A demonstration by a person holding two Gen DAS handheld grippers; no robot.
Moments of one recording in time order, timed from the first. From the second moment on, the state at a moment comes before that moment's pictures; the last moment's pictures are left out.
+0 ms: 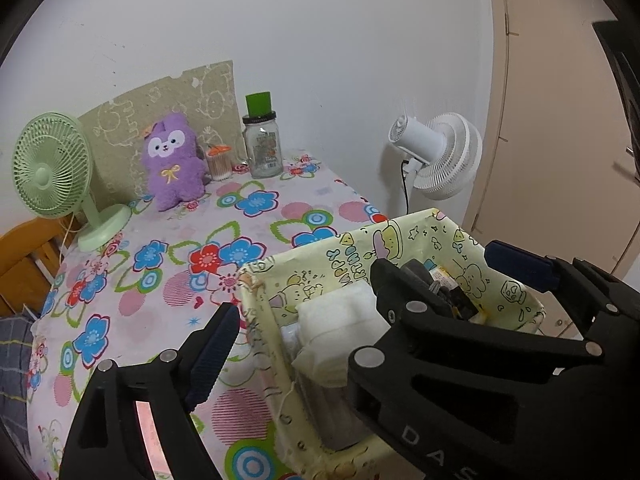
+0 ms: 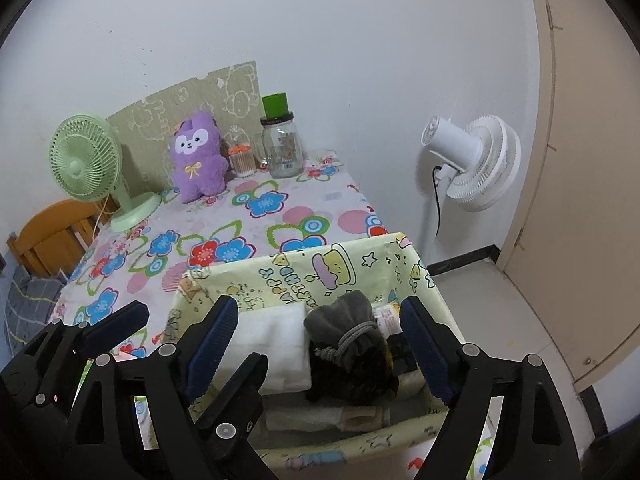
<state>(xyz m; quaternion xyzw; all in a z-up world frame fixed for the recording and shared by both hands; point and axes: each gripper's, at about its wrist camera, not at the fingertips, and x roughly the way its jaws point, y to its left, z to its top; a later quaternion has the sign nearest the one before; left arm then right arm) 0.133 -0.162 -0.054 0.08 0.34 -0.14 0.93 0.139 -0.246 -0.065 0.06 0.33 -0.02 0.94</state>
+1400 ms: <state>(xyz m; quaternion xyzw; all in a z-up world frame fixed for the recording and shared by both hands) 0.056 -0.047 -0.032 0.06 0.29 -0.08 0.95 0.065 -0.126 -0.038 0.03 0.28 0.03 0.96</state>
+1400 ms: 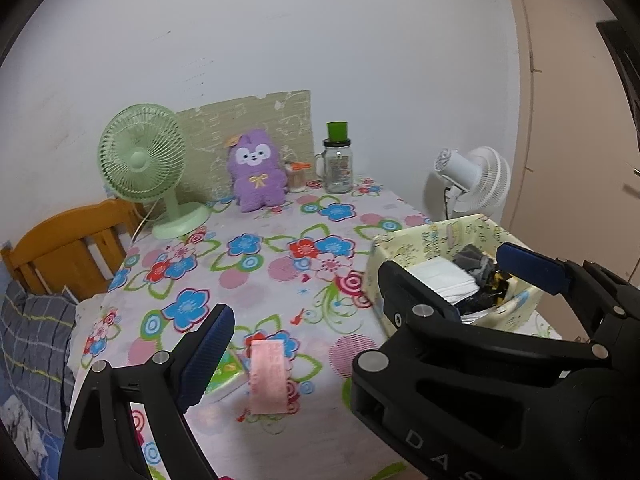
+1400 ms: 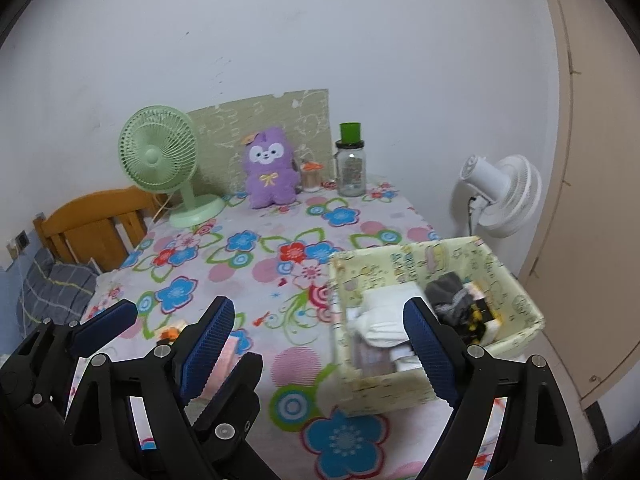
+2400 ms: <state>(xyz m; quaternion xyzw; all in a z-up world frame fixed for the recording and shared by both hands) 0.088 0.032 -0.093 0.01 0.36 -0.02 0.93 0.110 -0.047 -0.098 0.00 0.34 0.07 0.94</state>
